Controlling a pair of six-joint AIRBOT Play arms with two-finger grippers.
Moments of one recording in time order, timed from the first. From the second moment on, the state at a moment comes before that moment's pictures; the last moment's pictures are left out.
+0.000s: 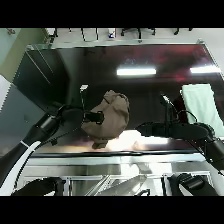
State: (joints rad) left arm -0.54 -1.23 1.08 -1.78 0.99 1.38; right arm 0.31 -0.77 0.65 2.31 -0.95 -1.70
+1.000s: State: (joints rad) left arm -0.30 -1.17 0.56 -2.34 0.78 1.66; right arm 0.13 -1.36 0.89 2.37 -0.84 -1.80
